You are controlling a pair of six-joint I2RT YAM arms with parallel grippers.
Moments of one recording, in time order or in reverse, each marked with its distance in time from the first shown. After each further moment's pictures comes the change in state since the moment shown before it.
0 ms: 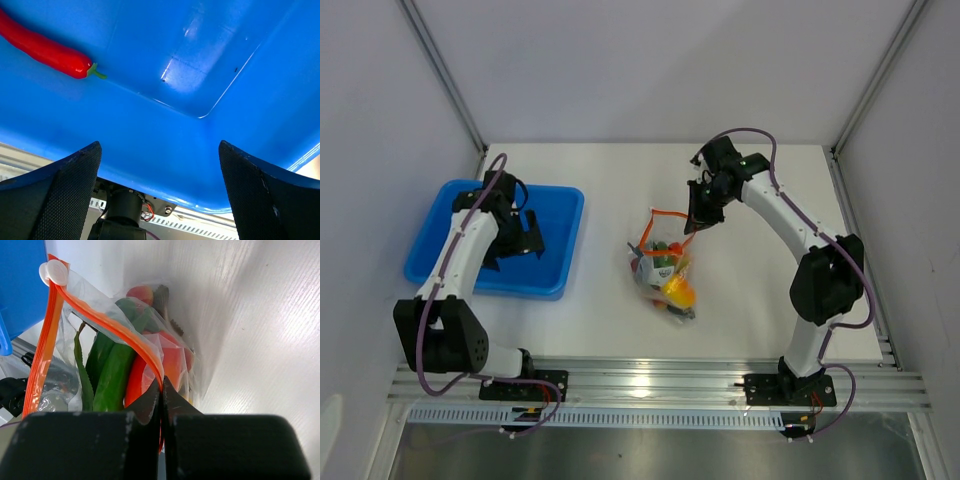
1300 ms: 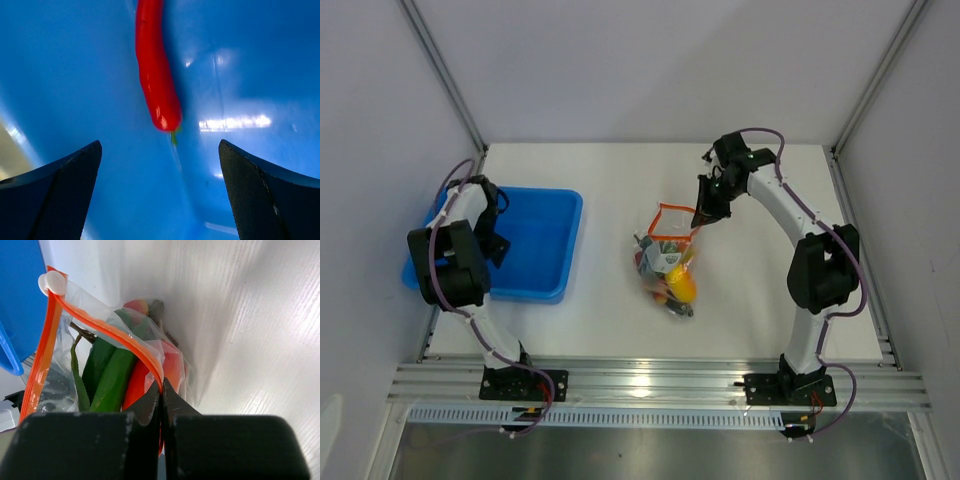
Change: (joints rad) left arm 0.212 0.453 0.204 -0.177 -0.365 -0.609; right arm -0.082 0.079 0.037 0.008 -0.057 0.007
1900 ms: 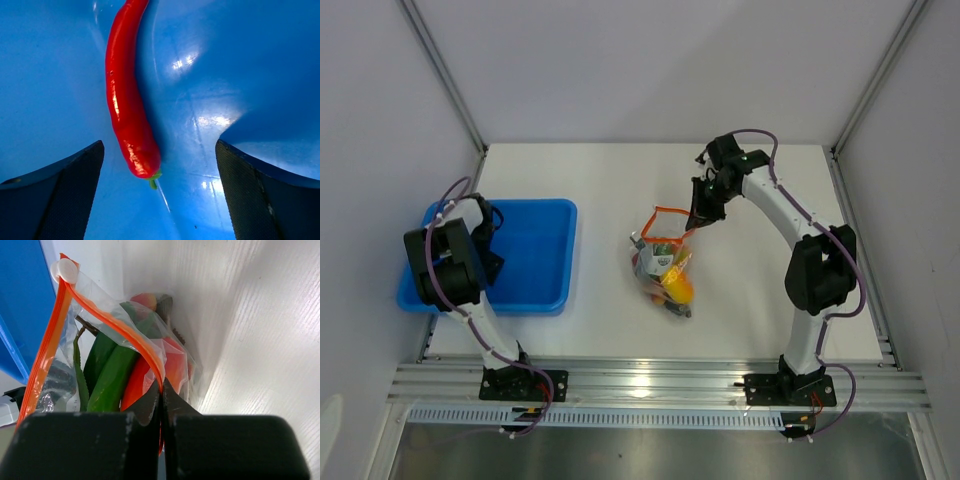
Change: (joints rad) left arm 0.089 0.031 -0.198 0.164 -0.054 0.023; right arm 0.026 0.000 -0.002 -0.002 0.000 0.012
